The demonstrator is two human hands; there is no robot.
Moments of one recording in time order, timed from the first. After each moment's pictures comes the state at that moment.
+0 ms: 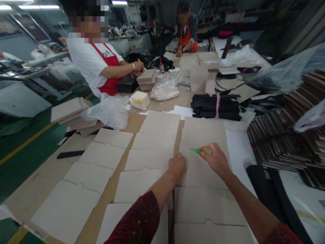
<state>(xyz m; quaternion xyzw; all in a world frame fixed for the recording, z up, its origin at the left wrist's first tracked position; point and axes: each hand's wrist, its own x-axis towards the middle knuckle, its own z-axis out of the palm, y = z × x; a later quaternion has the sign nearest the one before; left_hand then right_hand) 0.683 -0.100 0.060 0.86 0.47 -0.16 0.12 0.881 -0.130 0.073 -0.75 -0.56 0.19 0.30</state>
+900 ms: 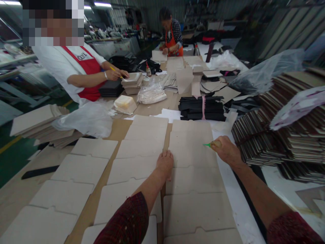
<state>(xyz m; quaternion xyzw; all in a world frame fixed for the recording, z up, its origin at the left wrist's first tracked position) 0.699 -0.057 0.052 0.87 0.42 -0.24 0.09 0.999 -0.114 0.074 -0.81 -0.57 0.05 0.13</state>
